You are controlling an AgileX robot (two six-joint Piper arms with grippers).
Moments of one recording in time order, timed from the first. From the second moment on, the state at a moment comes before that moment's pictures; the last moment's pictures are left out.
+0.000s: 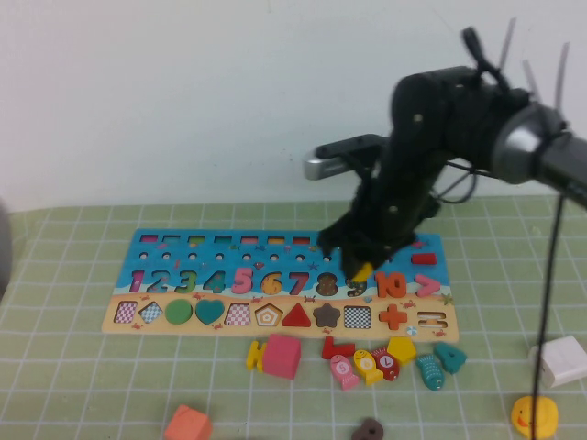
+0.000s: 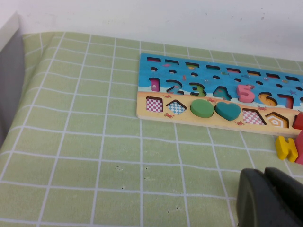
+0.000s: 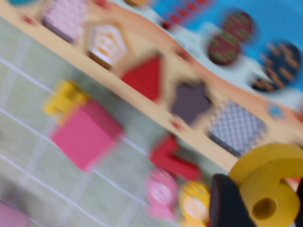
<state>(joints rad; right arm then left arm) 0.52 2.22 -1.97 0.16 1.19 -0.05 -0.06 -0.01 0.02 -0.19 0.37 -0.05</state>
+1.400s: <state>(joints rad) 0.59 2.59 -2.33 0.36 0.95 0.03 -0.06 -0.01 0.02 -0.19 0.37 -0.05</state>
